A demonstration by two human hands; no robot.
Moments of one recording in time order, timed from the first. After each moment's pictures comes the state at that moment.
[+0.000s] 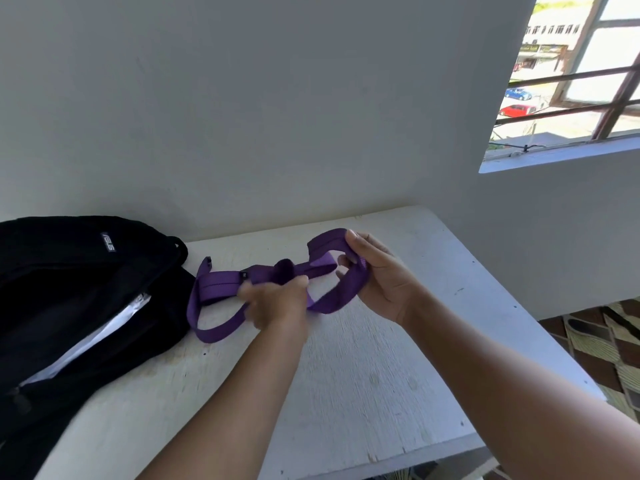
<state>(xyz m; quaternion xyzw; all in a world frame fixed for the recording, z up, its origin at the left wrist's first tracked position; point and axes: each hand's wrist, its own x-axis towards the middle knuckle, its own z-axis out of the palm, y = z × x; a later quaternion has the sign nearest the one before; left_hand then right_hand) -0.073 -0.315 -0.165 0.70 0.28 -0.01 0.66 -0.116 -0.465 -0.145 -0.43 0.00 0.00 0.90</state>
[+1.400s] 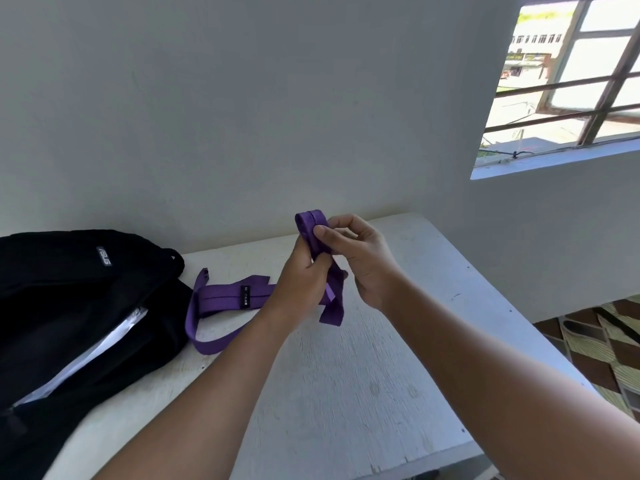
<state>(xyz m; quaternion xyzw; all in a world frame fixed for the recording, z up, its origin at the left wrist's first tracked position) -0.080 -0.323 -0.112 0.70 -0.22 -0.09 0.67 -0.102 -0.442 -0.108 -0.57 0.03 -0.13 0.81</state>
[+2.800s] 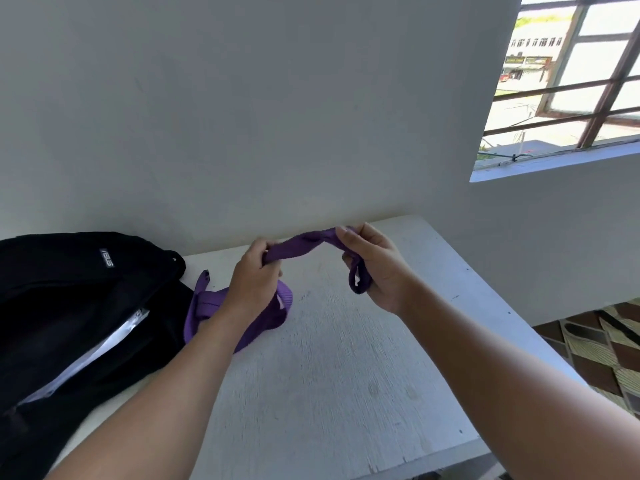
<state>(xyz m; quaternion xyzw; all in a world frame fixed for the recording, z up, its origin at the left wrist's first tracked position) -0.027 -0.266 -0.135 0.84 -0.16 0.04 0.52 -0.103 -0.471 -0.124 -0.57 0.03 -0.09 0.81</state>
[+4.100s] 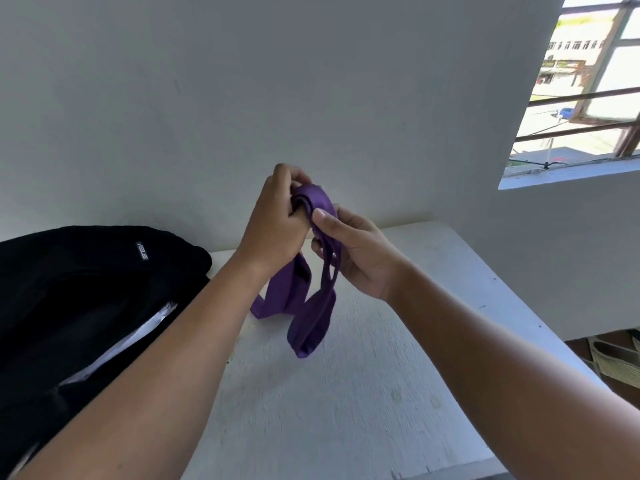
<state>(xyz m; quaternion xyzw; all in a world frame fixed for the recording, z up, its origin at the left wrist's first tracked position) -0.036 -0.267 -0.040 0.80 -0.30 0.16 0.50 -0.089 -0.415 -0.076 -0.53 -0.10 0.00 0.84</state>
